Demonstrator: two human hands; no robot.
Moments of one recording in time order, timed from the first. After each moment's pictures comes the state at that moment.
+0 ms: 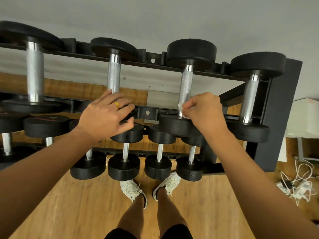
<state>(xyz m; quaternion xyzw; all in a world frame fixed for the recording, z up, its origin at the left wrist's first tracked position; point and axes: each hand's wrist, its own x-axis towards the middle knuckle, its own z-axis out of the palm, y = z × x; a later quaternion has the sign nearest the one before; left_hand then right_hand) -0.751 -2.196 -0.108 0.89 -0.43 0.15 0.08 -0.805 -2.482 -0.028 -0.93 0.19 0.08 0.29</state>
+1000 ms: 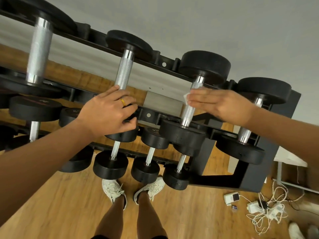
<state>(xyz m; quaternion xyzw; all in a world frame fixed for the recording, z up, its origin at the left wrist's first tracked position) -0.754 -2.198 -0.110 0.89 -0.41 0.17 0.10 -0.729 -2.574 -0.030 -0.86 -0.51 0.07 0.00</state>
